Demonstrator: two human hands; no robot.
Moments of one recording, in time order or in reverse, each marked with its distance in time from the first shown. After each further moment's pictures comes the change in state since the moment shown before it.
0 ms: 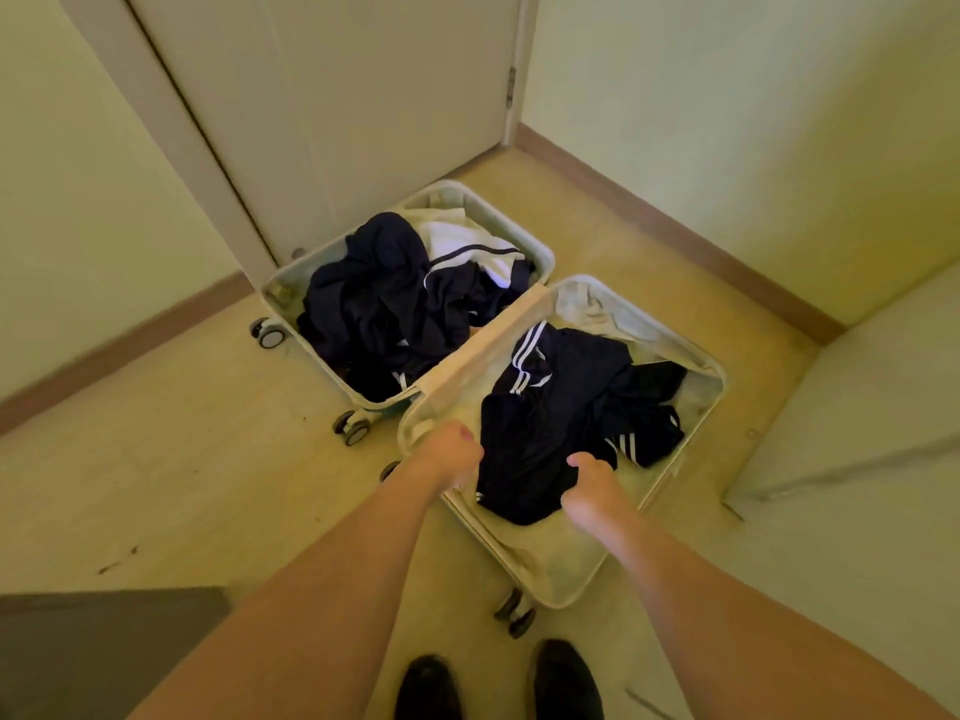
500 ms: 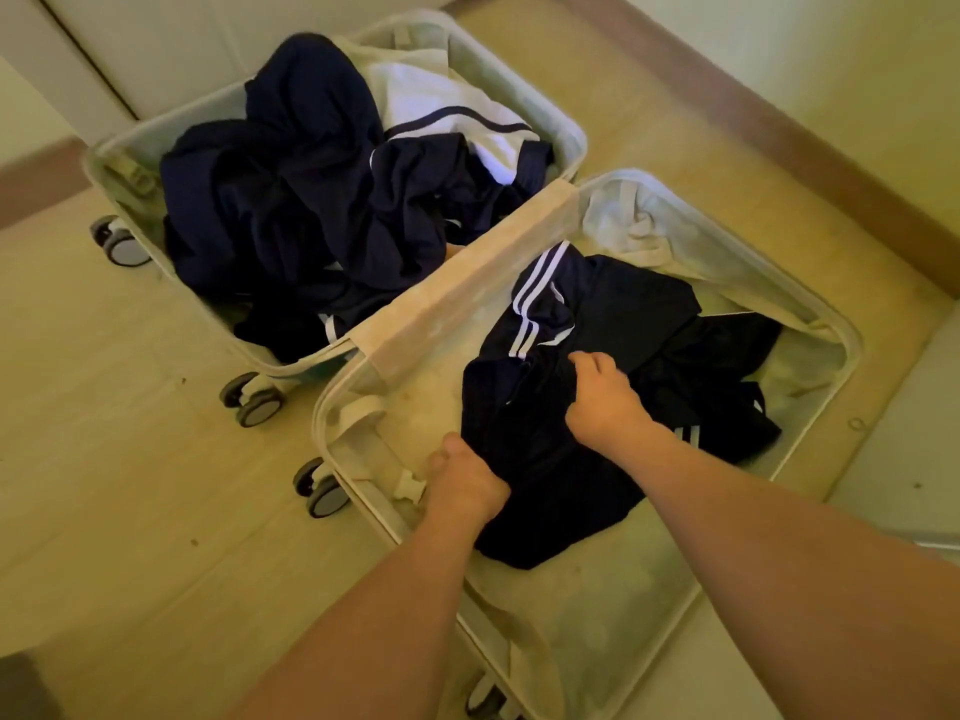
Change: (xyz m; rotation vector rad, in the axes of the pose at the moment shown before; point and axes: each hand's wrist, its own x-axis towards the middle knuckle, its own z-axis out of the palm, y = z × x) left_hand 0.208 -0.077 0.152 0.055 0.018 -0.262; right_hand 0.276 0.031 0.040 -0.448 0.086 -0.214
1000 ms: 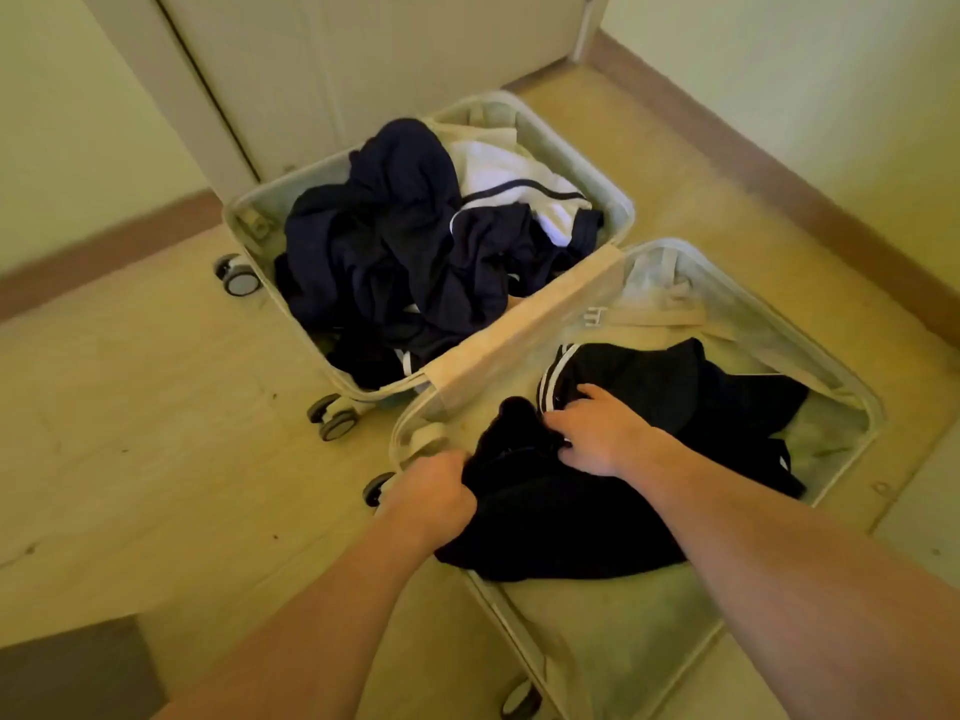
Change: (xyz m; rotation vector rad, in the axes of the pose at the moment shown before) left_hand -0.056 -0.033 -0.119 0.219 0.031 0.279; right_hand -0.019 -0.072 -0.045 -0.578 -0.200 -0.571
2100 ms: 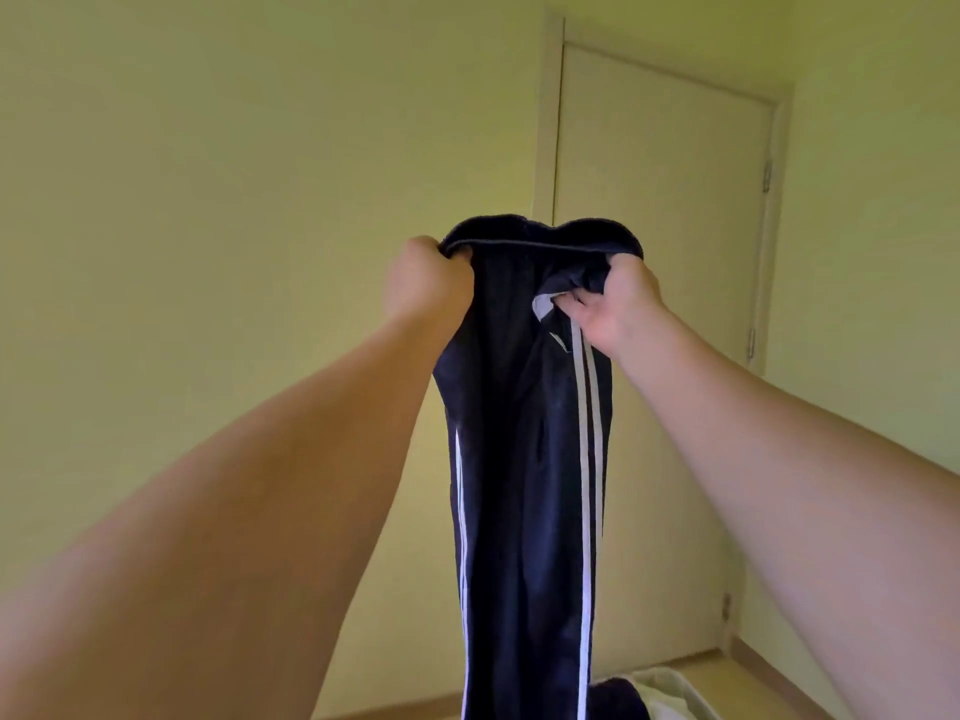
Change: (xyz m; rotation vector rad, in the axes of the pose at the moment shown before) left_hand -0.921 0.133 -0.517 -0.457 1.678 0.508; right_hand -0.693 -0.492 -0.671 1.982 0.981 -0.904
